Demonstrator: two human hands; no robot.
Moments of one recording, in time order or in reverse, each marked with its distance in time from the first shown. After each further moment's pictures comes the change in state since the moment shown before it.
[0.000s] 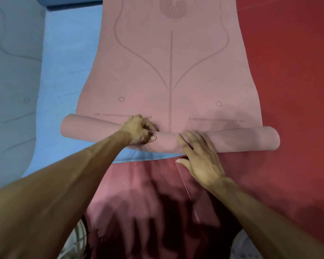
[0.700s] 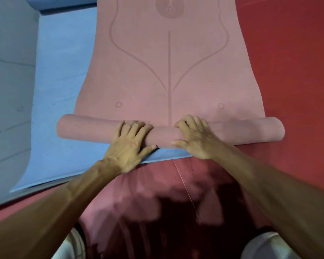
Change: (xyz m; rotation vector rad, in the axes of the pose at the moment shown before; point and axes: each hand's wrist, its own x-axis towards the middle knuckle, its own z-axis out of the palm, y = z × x) left_hand -0.022 -0.034 0.019 0.597 0.325 0.383; right_hand 0.074 0.027 -0.018 0.070 -0.235 -0.001
